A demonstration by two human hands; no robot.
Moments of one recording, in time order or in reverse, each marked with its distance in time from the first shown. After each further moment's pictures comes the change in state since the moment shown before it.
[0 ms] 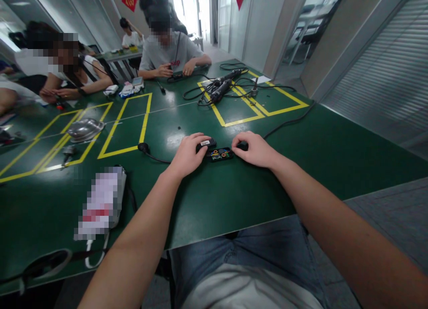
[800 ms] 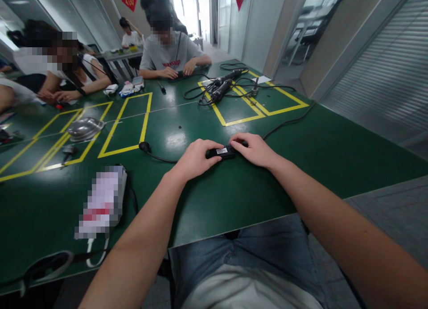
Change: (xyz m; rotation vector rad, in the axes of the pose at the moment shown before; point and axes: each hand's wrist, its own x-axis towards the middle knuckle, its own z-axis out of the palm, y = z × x) left_hand -0.004 0.023 0.001 -0.078 -0.152 0.106; right_hand 0.001 -0.004 0.006 0.083 0.006 0.090
